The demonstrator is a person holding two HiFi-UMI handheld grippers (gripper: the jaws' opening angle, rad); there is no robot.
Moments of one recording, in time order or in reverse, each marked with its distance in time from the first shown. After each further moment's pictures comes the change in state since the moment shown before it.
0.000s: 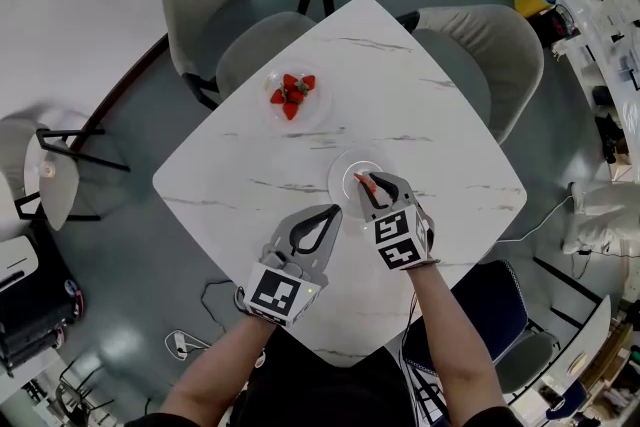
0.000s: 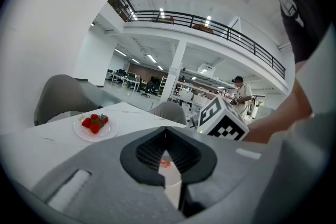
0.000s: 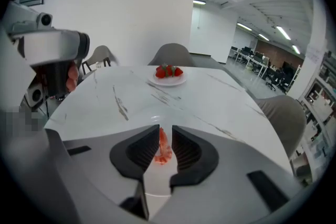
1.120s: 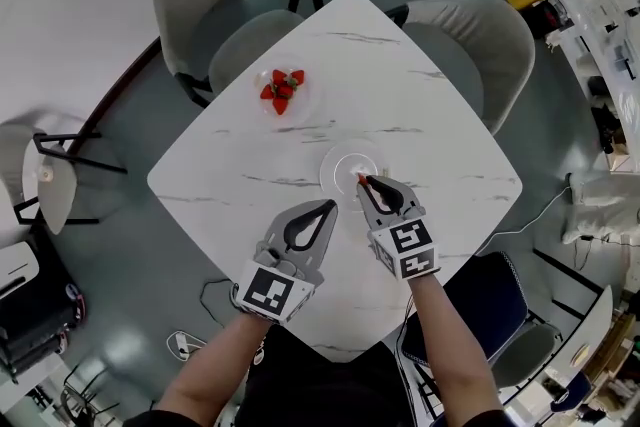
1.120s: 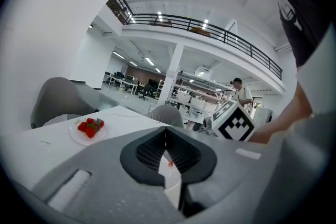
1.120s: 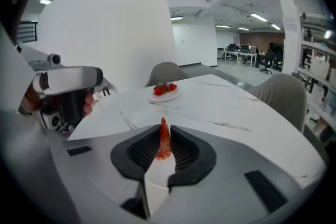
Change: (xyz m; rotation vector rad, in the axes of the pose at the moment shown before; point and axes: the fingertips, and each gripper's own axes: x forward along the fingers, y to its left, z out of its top) left arm -0.003 -0.014 0.014 0.008 -0.043 -0.024; right arm -0.039 0.002 0.004 0.234 -0.201 0.046
